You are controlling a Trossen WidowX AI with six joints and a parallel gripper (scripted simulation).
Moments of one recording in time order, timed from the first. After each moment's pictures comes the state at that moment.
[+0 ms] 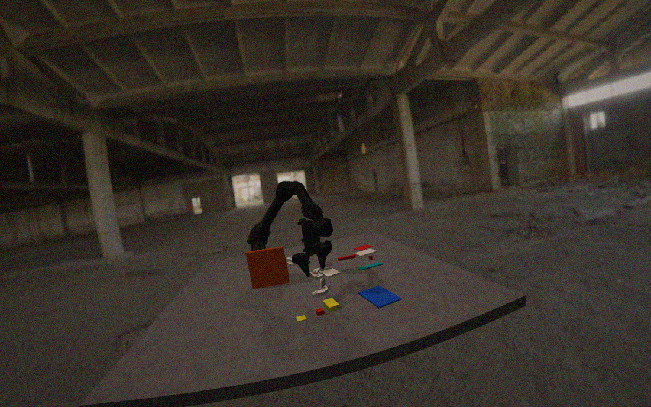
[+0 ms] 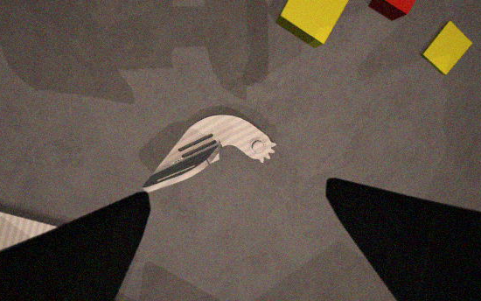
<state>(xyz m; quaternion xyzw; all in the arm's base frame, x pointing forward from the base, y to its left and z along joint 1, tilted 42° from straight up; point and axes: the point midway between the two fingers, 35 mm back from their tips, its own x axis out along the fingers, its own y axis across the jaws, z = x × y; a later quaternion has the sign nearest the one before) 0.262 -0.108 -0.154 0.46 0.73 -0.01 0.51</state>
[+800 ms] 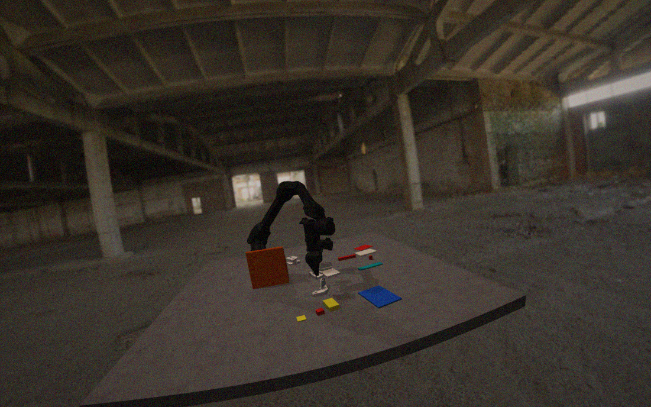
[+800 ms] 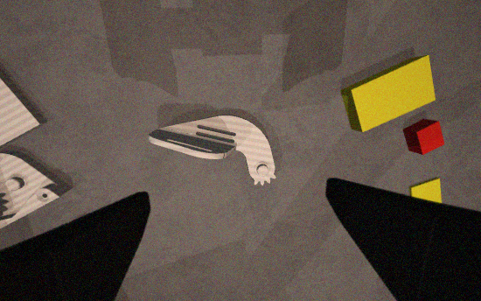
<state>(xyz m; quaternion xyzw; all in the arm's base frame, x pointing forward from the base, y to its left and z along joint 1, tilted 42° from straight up) 0.271 -0.105 -0.149 0.26 0.69 0.23 0.63</state>
